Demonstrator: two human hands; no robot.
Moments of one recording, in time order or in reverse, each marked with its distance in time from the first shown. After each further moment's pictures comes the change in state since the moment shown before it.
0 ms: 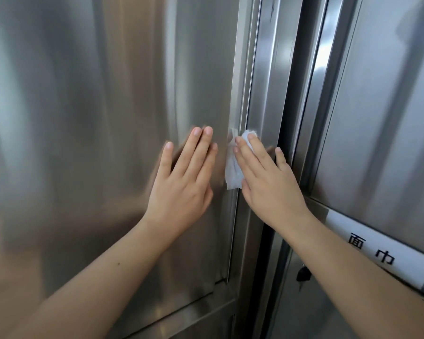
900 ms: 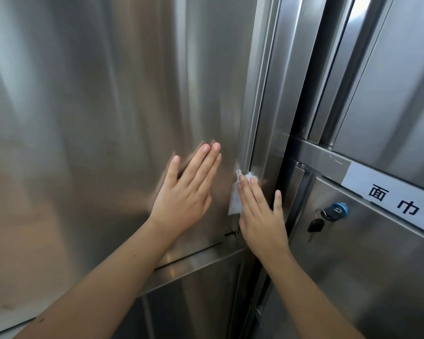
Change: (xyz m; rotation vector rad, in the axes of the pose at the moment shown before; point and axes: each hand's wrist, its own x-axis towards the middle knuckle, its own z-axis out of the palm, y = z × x) left_hand -0.099 0.024 0.017 0.130 -0.067 0.117; right_hand -0.111 -0.099 0.072 0.144 -0.160 0.046
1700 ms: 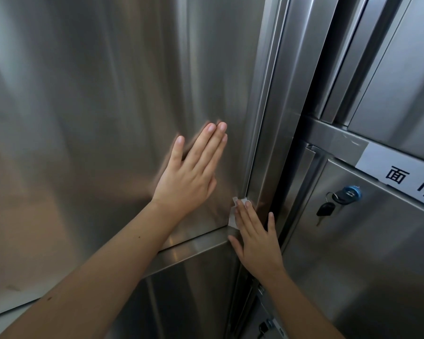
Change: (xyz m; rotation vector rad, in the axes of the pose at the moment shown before) left_hand -0.002 0.001 0.002 0.070 -0.015 0.033; right_hand -0.059 -0.036 0.040 0.257 -0.348 0.007
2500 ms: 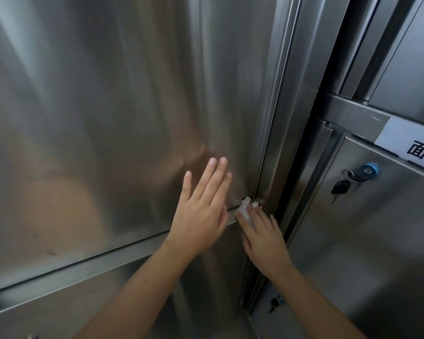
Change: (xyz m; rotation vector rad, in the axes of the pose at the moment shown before) left_hand -0.063 0.029 -0.056 -0.643 -0.348 -0.202; right_hand -0.033 -0.019 0.011 0.290 0.267 -0.110
